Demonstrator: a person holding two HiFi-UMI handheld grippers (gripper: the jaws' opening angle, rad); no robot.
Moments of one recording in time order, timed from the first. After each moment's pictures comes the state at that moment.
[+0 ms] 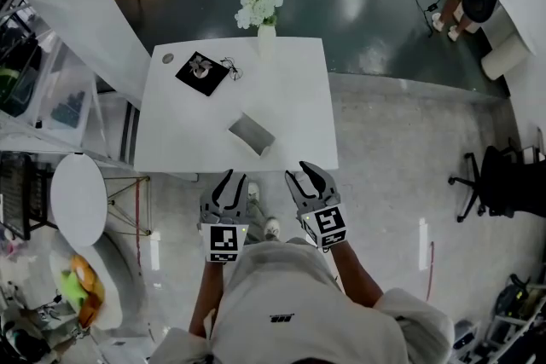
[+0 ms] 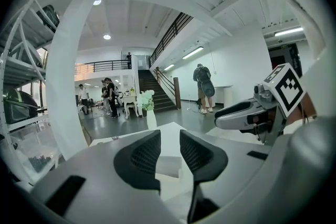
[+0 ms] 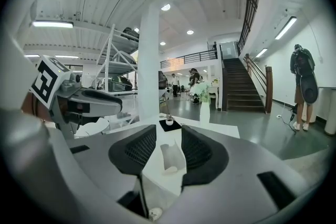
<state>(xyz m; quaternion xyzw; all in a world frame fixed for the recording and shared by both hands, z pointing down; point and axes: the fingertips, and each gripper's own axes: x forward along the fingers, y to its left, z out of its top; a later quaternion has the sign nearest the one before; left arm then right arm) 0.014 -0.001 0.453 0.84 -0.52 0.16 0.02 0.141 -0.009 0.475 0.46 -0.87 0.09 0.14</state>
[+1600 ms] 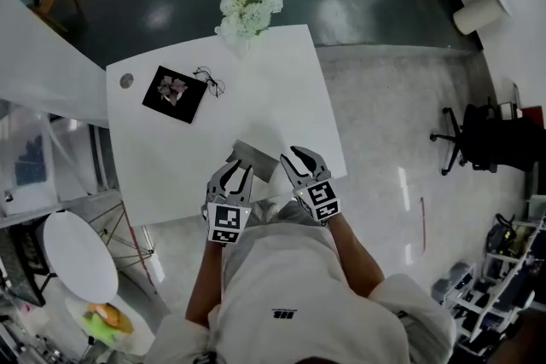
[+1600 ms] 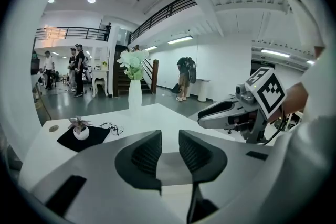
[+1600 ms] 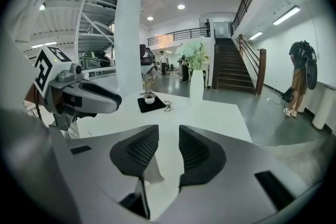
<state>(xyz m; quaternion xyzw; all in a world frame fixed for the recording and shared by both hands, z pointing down) -0.001 -0.189 0.583 0.90 -0.36 0.20 0.12 0.108 -0.192 0.597 0.51 -0.81 0.15 0.23</state>
